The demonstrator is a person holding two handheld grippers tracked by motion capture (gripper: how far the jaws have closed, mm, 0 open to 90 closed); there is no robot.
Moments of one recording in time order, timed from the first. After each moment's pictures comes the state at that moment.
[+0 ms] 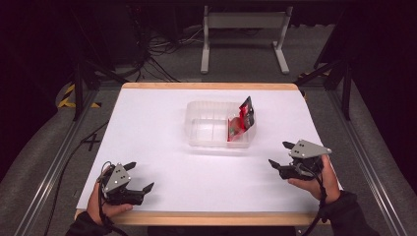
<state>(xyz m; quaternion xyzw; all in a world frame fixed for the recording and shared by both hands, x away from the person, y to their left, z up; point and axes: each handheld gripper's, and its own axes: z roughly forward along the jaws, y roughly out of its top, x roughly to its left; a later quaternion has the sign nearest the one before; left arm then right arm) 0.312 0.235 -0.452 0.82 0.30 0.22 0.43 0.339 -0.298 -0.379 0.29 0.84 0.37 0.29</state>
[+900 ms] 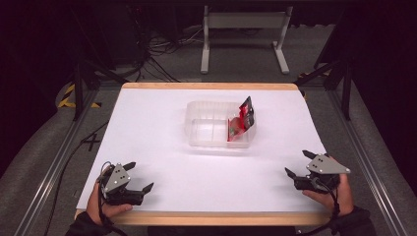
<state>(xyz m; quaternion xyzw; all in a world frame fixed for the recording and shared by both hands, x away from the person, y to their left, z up) 0.311 0.236 -0.452 0.82 0.30 0.22 0.43 0.312 -0.343 -0.410 0.32 0.81 0.36 0.34</state>
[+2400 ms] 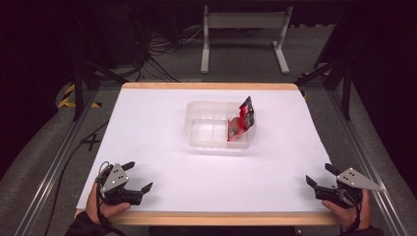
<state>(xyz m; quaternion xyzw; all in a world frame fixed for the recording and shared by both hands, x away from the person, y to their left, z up) 0.311 0.239 -0.452 0.82 0.30 0.22 0.44 0.283 -0.408 -0.444 0.43 0.73 0.42 0.33</state>
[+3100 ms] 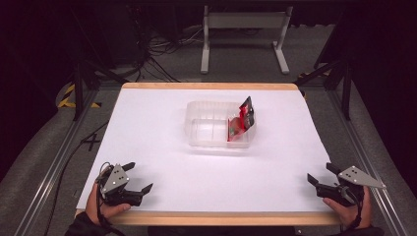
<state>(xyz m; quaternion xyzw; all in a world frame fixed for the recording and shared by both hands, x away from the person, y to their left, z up) 0.311 0.239 -0.453 0.82 0.30 0.22 0.43 0.286 -0.412 -0.444 0.45 0.72 0.43 0.31</state>
